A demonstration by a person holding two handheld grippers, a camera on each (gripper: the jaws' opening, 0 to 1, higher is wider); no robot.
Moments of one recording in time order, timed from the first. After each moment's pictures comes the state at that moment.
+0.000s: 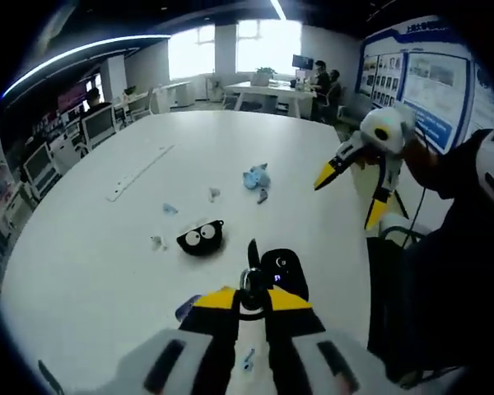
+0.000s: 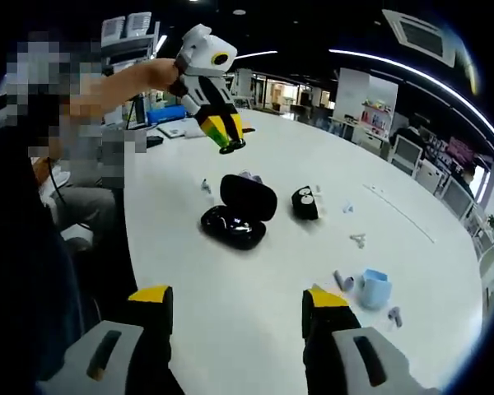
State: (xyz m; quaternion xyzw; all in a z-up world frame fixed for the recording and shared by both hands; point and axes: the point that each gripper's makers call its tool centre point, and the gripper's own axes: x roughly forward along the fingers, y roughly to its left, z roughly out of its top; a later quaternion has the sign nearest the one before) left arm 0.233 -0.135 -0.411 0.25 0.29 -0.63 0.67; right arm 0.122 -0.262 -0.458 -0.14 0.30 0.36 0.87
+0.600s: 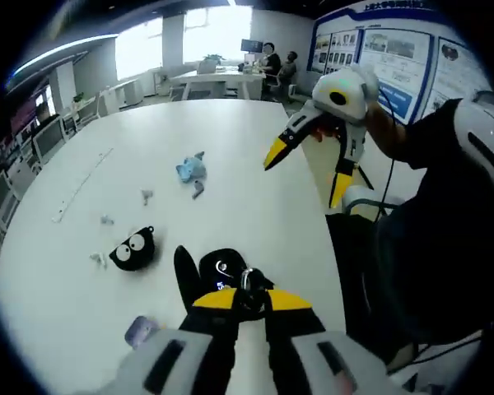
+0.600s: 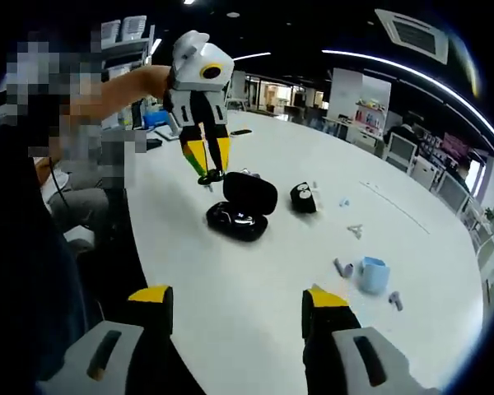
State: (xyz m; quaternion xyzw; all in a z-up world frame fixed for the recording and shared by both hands) left arm 0.186 -0.165 -0.441 0.31 0.30 -0.70 0.57; right arm 0.105 -0.269 -0.459 -0.13 0.30 0.34 0.88
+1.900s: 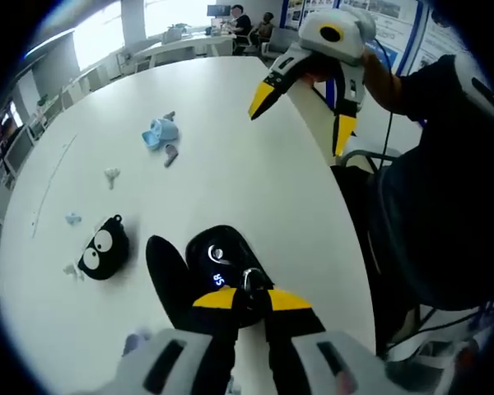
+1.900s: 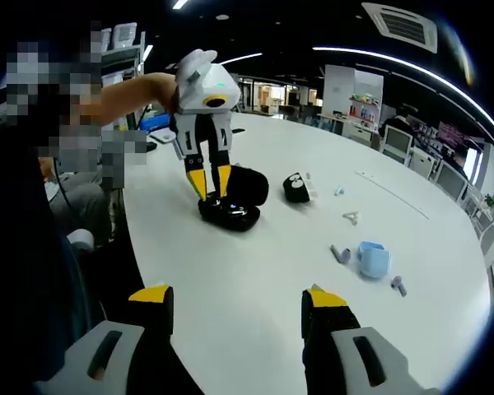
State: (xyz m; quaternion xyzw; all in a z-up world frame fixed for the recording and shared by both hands) left arm 0.188 -0.171 -0.490 0.40 0.33 -0.70 0.49; right arm 0.105 -0.281 -0.468 -0.11 0.30 0.34 0.88
